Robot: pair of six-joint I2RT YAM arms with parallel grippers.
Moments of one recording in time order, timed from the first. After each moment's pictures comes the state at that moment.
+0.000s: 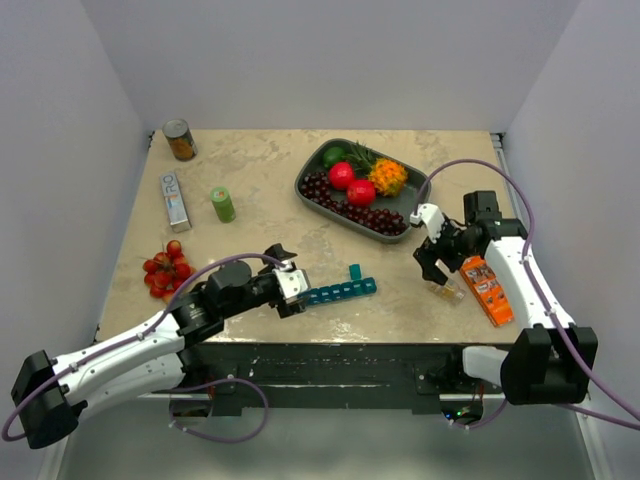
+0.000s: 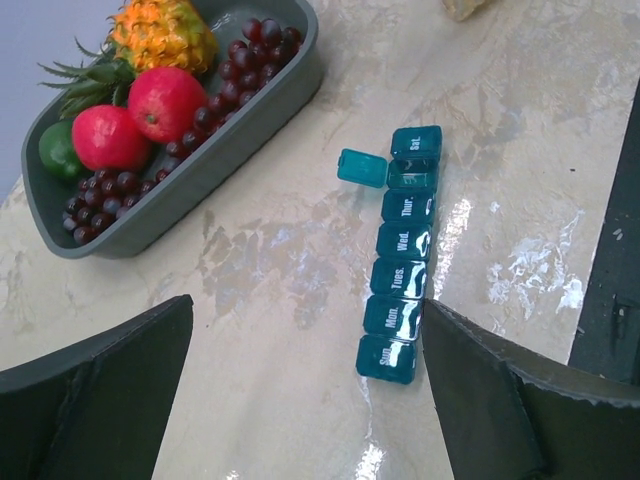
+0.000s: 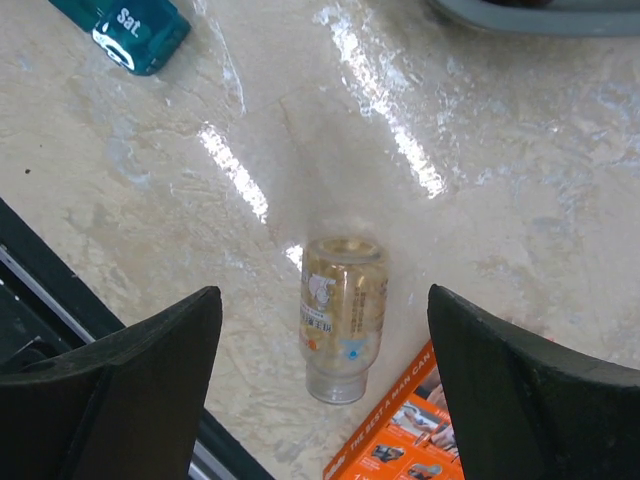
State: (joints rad) left arm -0.91 0.80 0.48 0.03 0.10 0.42; right arm 0.01 1.22 0.96 -0.93 -0.44 -0.86
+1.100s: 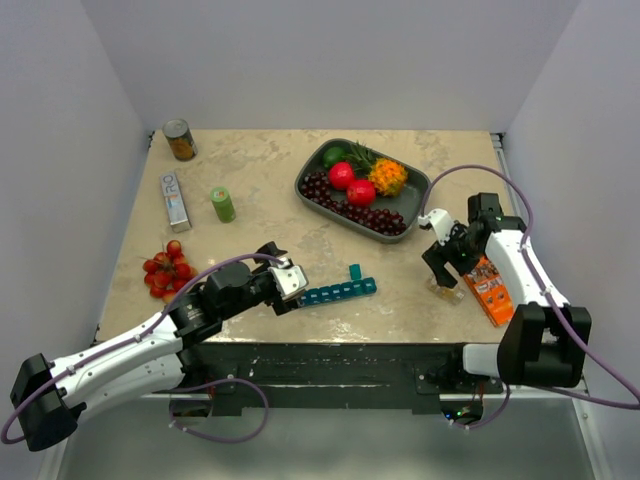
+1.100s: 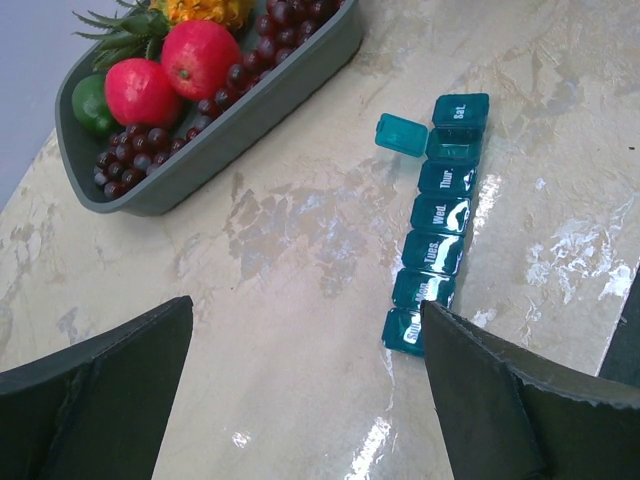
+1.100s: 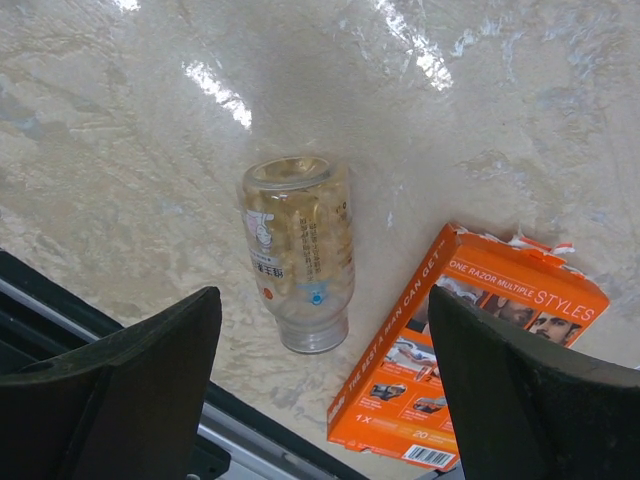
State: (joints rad) left arm -0.91 0.77 0.48 -0.02 -0.01 0.42; right arm -0.07 1.30 0.94 -0.94 -0.25 -0.82
